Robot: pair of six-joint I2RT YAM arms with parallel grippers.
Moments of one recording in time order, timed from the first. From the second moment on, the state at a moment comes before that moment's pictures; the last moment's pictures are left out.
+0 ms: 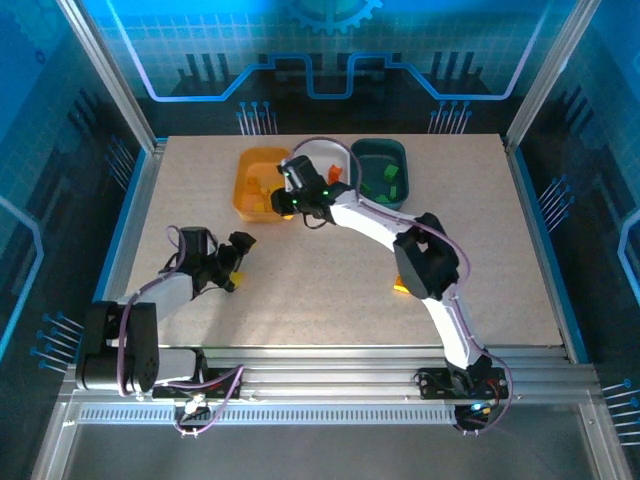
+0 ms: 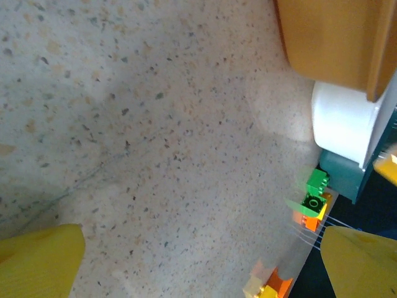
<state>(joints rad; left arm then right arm) 0.04 1.30 0.46 0.00 0.51 -1.10 0.73 2.28 1.93 -0.36 -0.07 0.43</state>
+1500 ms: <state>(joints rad) -0.55 1.65 0.79 0.05 0.37 -0.93 0.39 1.30 0.76 -0.65 0.23 0.69</state>
